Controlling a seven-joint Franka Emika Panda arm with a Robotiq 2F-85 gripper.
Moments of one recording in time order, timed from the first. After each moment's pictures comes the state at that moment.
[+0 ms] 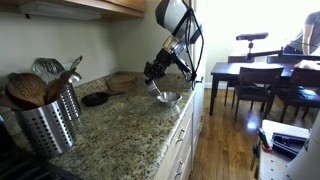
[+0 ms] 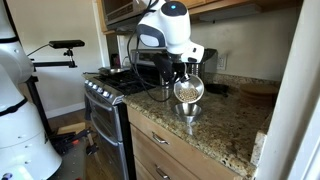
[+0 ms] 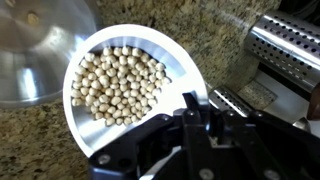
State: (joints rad) arm -0.08 0.06 -0.03 -2.28 1.13 2.54 -0.84
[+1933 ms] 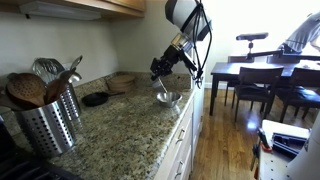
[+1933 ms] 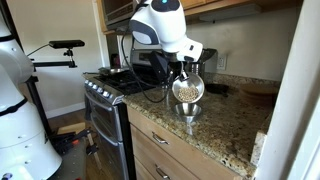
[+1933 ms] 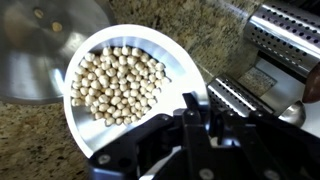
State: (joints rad) arm -0.08 -0.03 -0.07 -2.36 1.20 2.54 -0.88
